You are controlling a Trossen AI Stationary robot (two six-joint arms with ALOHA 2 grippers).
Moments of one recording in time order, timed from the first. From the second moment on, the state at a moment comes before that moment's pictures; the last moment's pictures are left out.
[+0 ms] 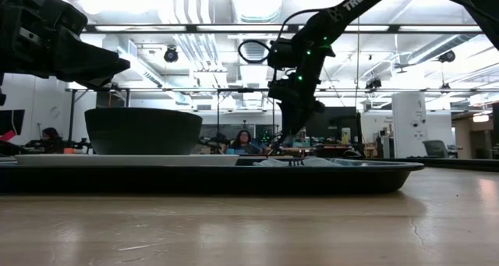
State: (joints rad) left arm 0.04 0.25 0.01 0.15 0.08 0.00; right arm -0.55 1.95 1.52 -0.74 0.02 0.11
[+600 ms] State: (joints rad) left arm 0.04 0.25 0.01 0.15 0.08 0.00; right arm -0.65 2.05 1.52 -0.72 -0.05 -0.13
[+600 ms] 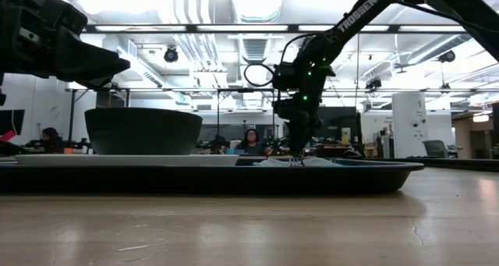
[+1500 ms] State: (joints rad) left arm 0.04 0.25 0.01 0.15 0.08 0.00; right arm -0.62 2.17 1.57 -0.82 -0.06 -0.25
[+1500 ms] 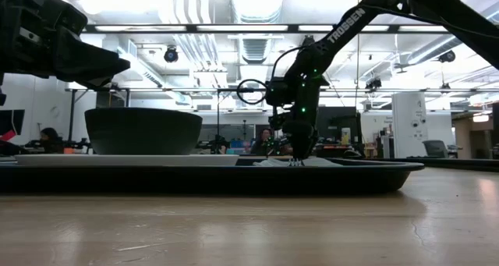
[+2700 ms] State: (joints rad) left arm 0.04 0.25 0.01 0.15 0.08 0.00; right arm -0.54 2.16 1.84 -1.05 -0.05 0.21
